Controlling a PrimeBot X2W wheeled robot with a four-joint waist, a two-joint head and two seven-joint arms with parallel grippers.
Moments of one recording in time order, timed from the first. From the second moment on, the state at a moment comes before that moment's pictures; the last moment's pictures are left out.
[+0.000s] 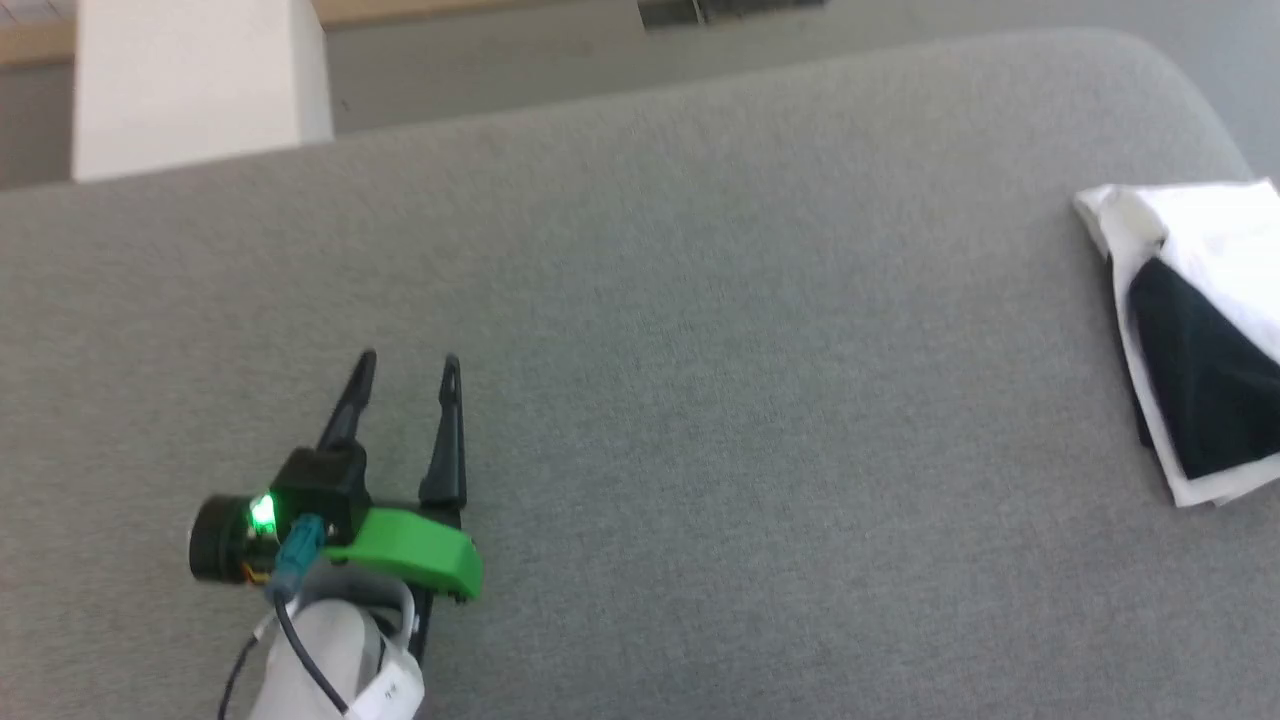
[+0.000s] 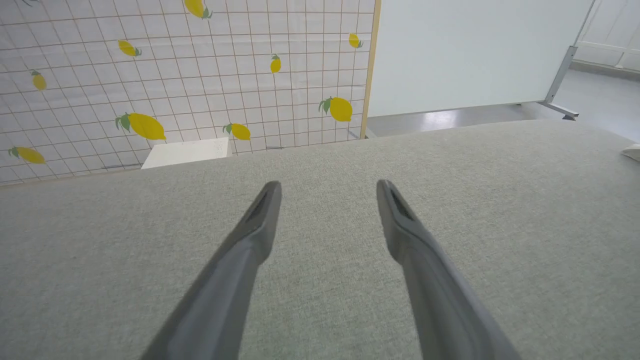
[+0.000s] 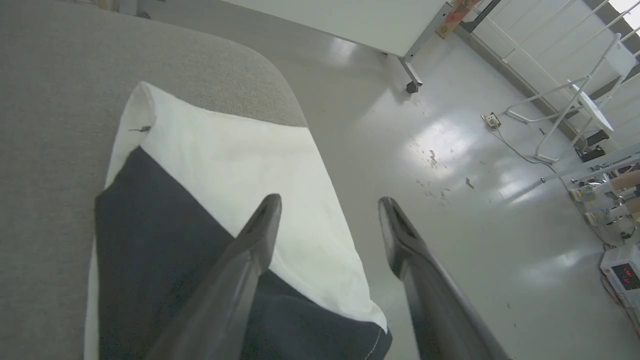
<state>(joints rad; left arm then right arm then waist) -0.20 0.10 -0.12 0.16 -0.10 -0.01 -0.25 -0.57 -0.42 -0.32 0.73 -0.23 0.13 0.05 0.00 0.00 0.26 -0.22</state>
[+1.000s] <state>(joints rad) -0.08 0.06 -0.14 0.23 -0.18 0.01 -0.26 -0.01 -0.06 -0.07 0.06 0.08 0.13 -0.14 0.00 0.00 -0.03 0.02</state>
